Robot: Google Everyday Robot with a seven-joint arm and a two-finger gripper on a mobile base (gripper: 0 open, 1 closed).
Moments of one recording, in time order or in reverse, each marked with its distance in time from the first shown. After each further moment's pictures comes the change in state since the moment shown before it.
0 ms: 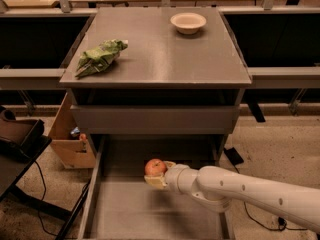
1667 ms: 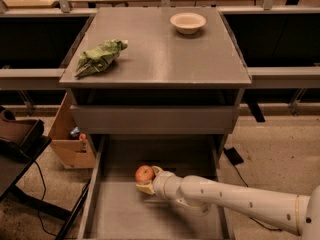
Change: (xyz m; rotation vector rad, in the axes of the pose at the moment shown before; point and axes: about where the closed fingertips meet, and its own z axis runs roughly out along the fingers) arm 0.045 0.003 0.088 -0.004 -0.033 -0.193
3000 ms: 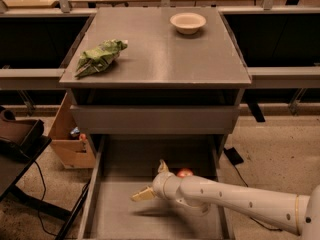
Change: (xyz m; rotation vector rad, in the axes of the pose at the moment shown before) arm 0.000 0.000 0.000 0.000 0.000 0.000
